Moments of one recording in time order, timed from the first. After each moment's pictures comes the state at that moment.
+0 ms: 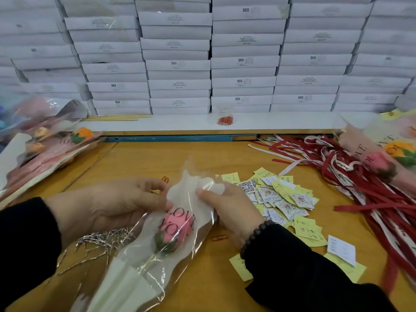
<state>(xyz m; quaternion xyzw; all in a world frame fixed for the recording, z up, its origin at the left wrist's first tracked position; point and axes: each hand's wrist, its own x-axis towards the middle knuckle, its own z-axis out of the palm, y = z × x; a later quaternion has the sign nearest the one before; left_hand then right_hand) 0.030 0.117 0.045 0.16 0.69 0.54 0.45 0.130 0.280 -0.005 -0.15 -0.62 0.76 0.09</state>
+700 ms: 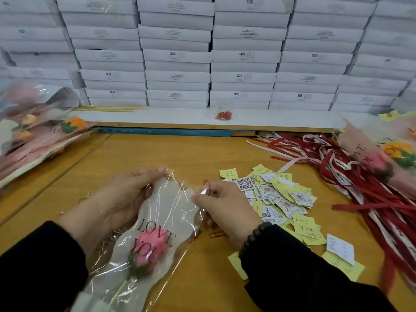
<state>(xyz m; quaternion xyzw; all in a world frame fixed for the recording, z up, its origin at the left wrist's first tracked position) 0.022 0.131 0.011 0.10 0.62 0.72 0.29 0.135 0.274 0.001 -0.16 -0.71 0.68 0.06</state>
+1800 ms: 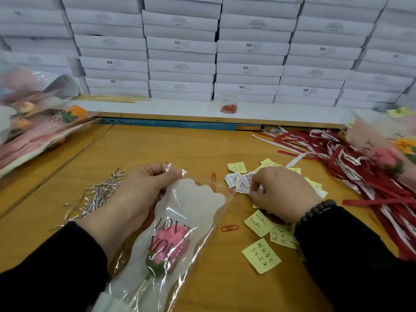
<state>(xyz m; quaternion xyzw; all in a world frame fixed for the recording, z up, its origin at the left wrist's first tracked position) 0.039 0.140 0.002 0.10 0.64 0.73 0.23 0.145 0.336 0.011 -0.16 -0.98 0.01 0.08</state>
